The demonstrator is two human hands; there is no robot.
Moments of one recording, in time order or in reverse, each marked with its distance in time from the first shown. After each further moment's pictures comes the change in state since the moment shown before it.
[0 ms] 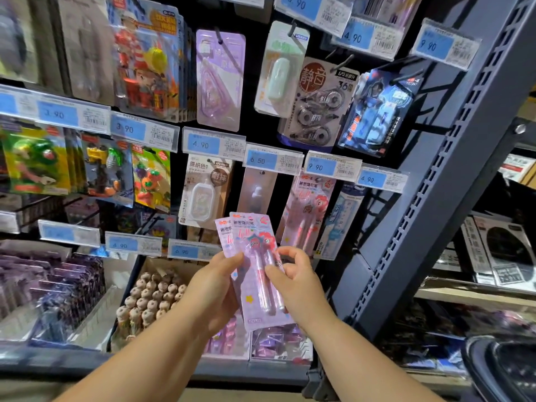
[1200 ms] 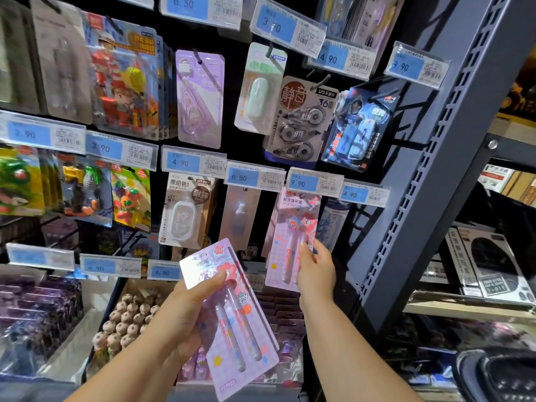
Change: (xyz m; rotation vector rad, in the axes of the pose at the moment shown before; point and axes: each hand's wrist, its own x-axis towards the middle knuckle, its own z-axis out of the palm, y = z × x) left_hand -0.003 0.006 -0.001 -0.023 0.053 0.028; right_hand 0.071 0.014 -0.039 0.207 0.568 0.083
